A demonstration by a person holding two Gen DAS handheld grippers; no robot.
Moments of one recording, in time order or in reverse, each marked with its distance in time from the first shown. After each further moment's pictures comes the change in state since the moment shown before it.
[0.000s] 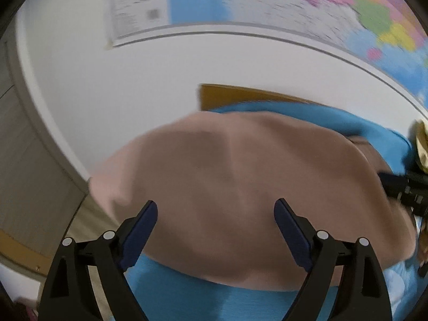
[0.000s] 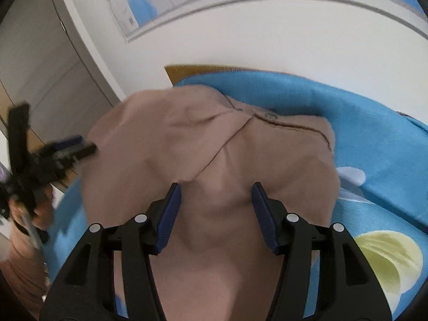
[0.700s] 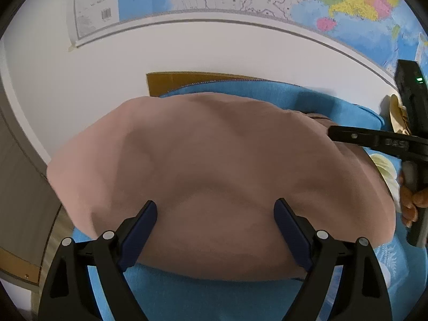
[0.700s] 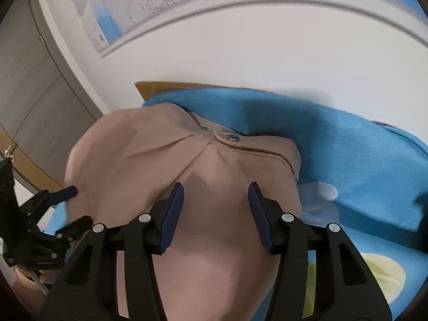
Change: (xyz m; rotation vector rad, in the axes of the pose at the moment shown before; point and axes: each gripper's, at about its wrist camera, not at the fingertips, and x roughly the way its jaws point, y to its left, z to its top) left arm 0.004 -0.064 -0.023 0.050 0.009 -0.095; right arm 0.008 -0.018 0.016 0.039 -0.010 -0.086
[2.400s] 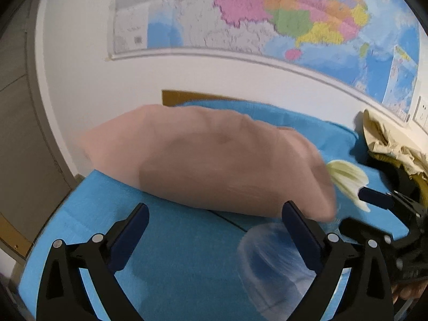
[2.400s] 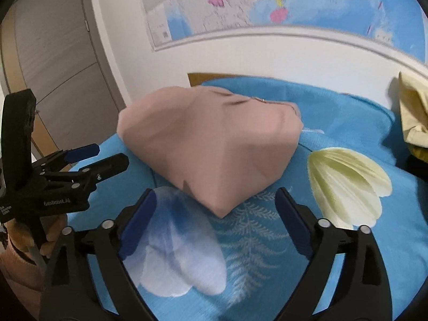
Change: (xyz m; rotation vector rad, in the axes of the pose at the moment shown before) left arm -0.089 -0.057 -0.074 -0.126 -0.188 0.071; right arm -0.078 0.059 -0.127 -0.159 -0.167 0.000
